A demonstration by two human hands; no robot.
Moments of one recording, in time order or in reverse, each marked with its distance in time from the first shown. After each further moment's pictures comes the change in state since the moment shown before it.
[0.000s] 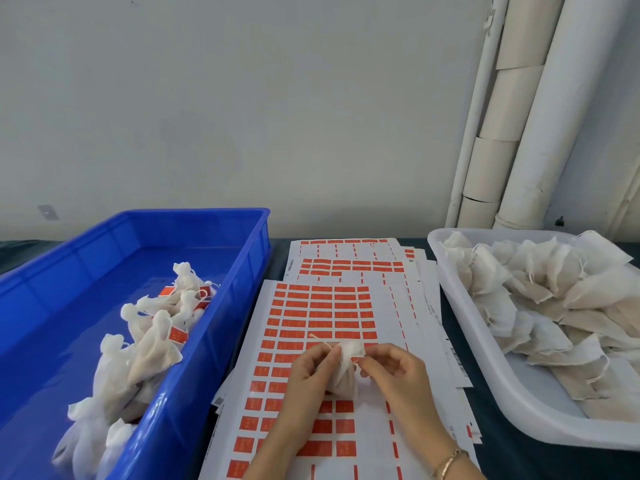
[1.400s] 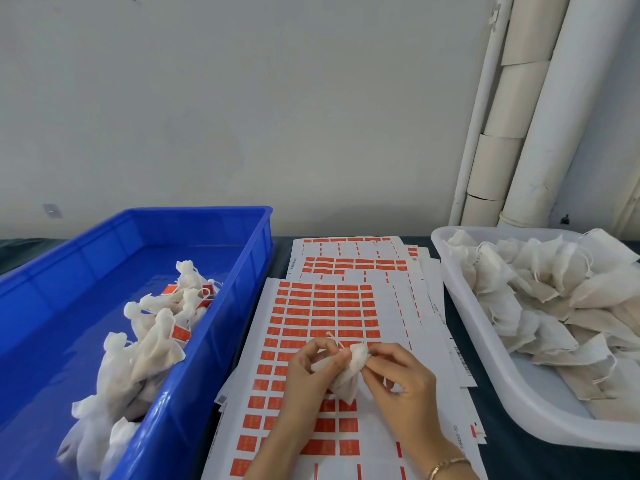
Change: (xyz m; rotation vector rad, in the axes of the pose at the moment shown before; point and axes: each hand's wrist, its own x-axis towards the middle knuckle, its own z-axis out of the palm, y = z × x) left_hand 0.001 0.001 0.000 -0.126 0.088 -0.055; right_hand -0.005 0.006 0.000 -0.465 0.070 -0.724
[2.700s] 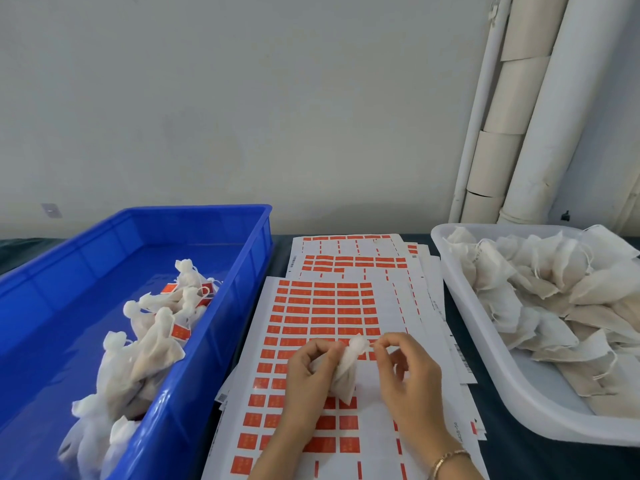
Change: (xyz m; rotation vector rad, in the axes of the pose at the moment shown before) left_hand -0.003 0.000 0.005 0.160 0.087 0.096; right_hand 0.002 0.000 -0.002 0.024 0.074 0.259
